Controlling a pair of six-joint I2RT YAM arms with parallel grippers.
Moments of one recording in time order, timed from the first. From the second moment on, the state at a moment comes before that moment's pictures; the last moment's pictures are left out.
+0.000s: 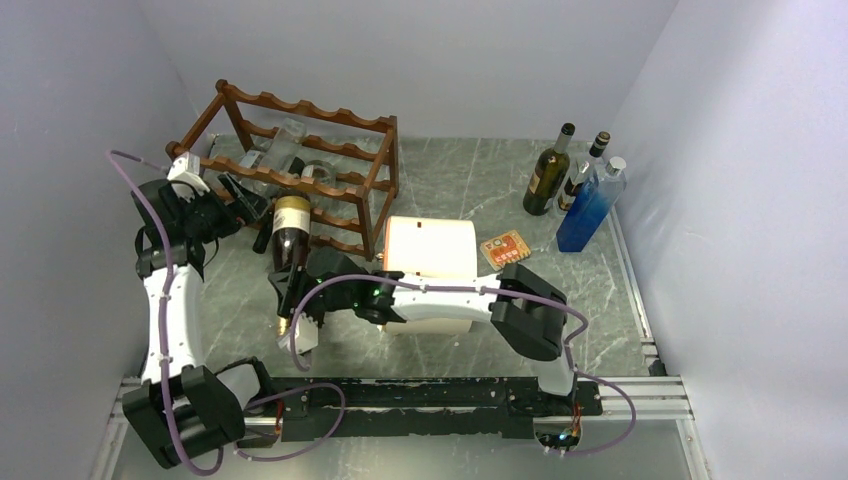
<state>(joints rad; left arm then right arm) 0.38 1.07 0.90 -0.31 0.60 -0.35 1.25 1.96 1.43 0.11 -0.24 -1.68</state>
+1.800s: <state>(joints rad) 0.40 0.86 0.74 -0.26 0.40 -0.30 1.29 1.57 1.58 0.01 0.00 -0.96</state>
